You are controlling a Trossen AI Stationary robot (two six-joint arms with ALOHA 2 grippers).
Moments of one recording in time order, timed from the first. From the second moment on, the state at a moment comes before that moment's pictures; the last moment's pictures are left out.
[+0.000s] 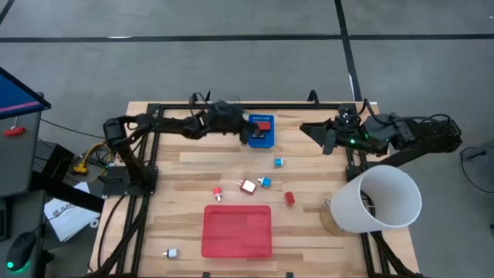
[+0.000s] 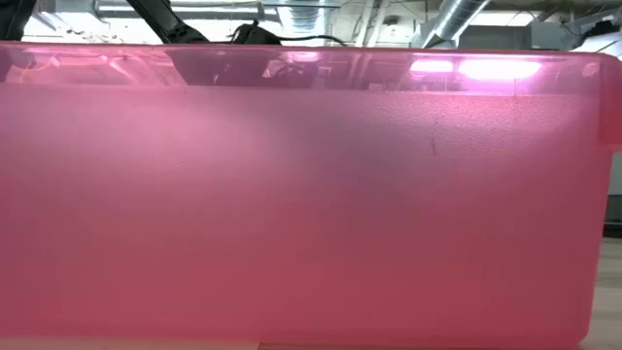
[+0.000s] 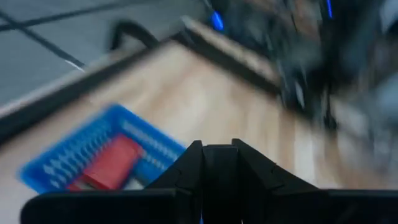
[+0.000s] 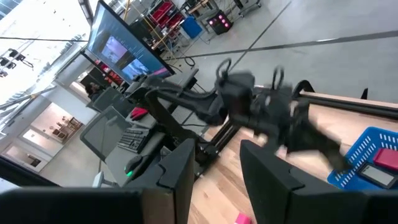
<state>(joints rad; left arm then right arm) 0.42 1.73 0.98 0.41 0.16 -0.35 0.27 0.99 1.30 -0.51 0.63 0.84</state>
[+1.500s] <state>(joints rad) 0.39 1.84 1.05 0.53 -0.14 -0.68 0.28 0.99 1.30 -0.49 0.63 0.75</state>
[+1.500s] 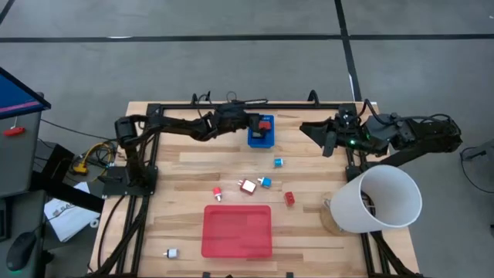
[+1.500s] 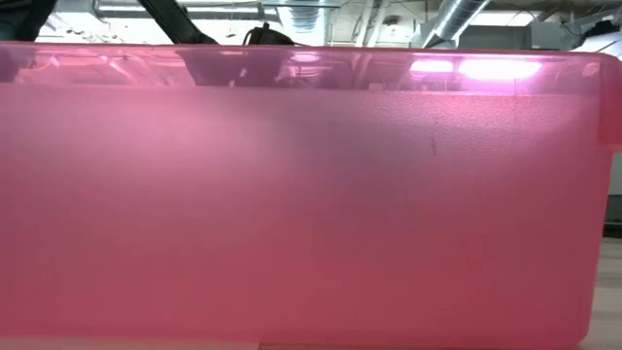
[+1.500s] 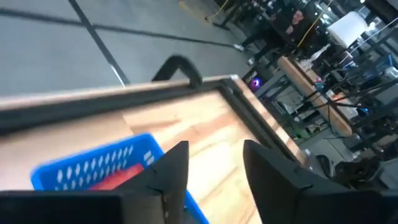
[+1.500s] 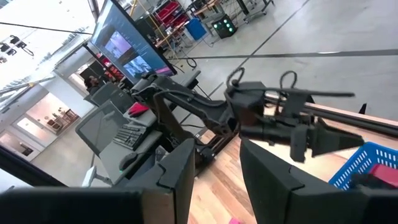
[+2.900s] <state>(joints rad) -0.58 0.95 0.81 -0.85 -0.01 -0.82 0.27 0.99 1.30 -0.50 0.63 0.79</state>
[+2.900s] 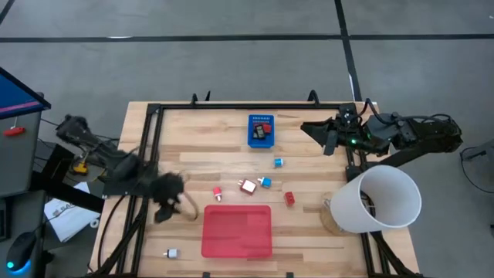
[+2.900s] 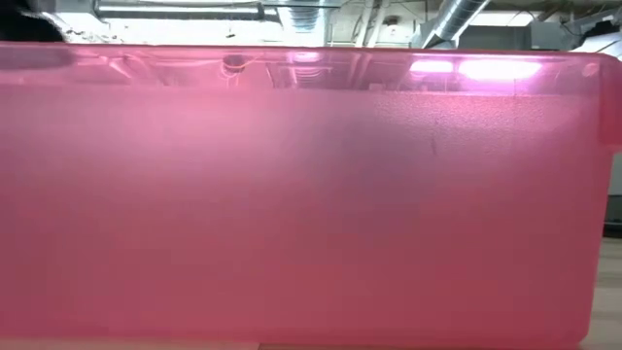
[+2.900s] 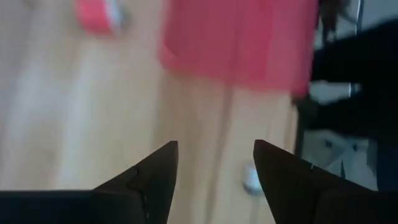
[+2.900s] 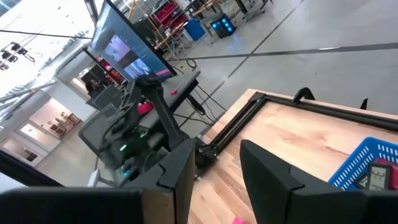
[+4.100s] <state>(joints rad) -1.07 1.59 0.88 -0.52 -0.12 -1.32 0.27 0.99 1.30 -0.49 0.68 0.78</state>
